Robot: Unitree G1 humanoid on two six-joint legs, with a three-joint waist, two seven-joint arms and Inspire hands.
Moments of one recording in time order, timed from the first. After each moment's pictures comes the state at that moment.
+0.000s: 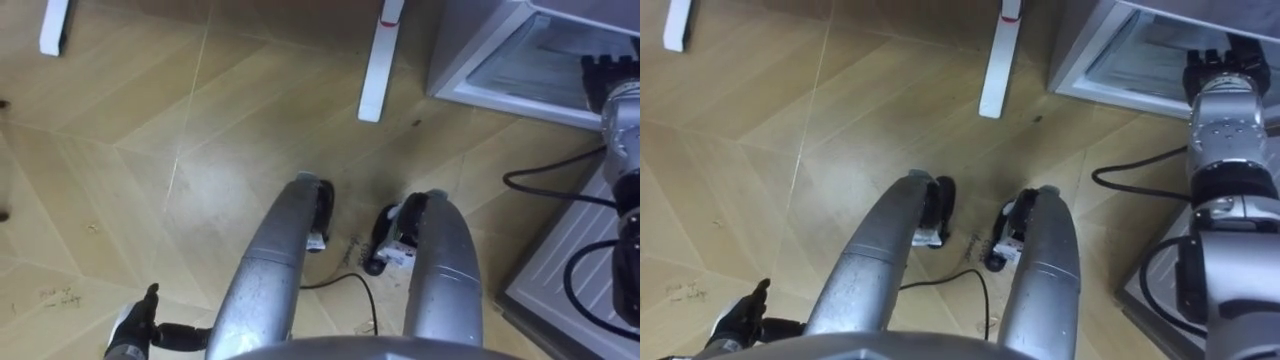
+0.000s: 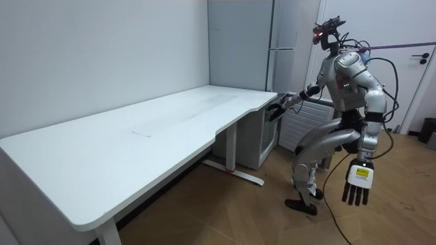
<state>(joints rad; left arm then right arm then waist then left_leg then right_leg) 0.30 0.39 -0.16 0.86 -0.14 -0.06 0.05 -0.56 -0.52 -0.04 0.92 1.61 -0.15 -0.28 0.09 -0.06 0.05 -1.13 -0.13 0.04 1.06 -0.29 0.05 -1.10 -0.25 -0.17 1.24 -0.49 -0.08</state>
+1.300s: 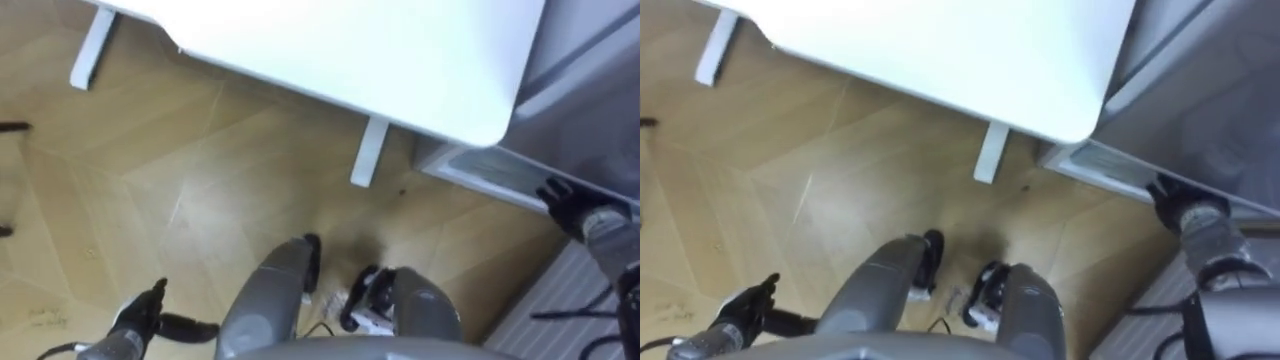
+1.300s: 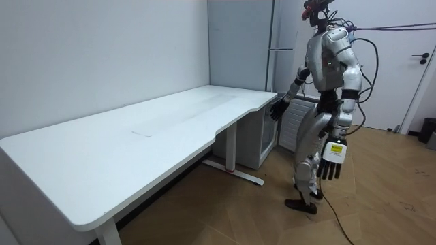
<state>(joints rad) 0.19 0.40 -0.15 0.99 -0.10 -0.03 -0.07 -0.25 -0.54 0.09 1.32 1.18 0.03 0.24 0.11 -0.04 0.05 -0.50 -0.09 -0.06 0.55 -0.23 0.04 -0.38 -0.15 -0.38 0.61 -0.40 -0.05</state>
